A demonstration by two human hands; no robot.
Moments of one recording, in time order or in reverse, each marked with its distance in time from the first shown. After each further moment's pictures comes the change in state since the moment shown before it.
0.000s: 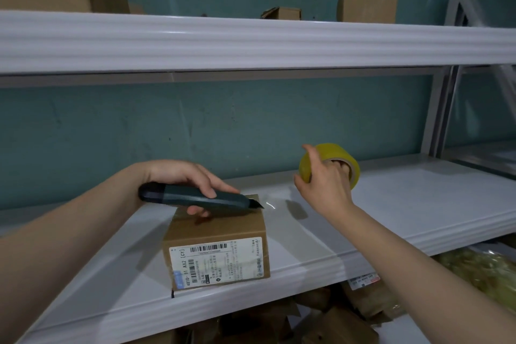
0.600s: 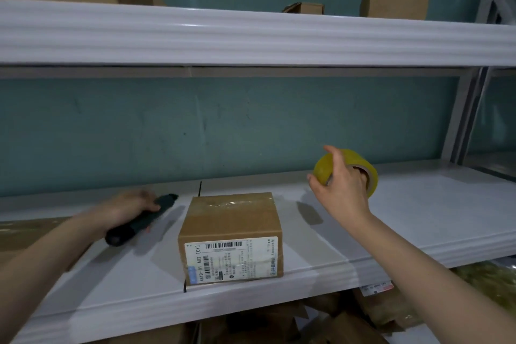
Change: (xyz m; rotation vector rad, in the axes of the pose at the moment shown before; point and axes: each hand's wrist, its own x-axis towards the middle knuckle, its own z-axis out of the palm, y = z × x) left_hand -0.045 -0.115 -0.015 0.205 1.046 -0.217; right_hand -0.006 -0.005 -0.001 0.184 0.018 0.078
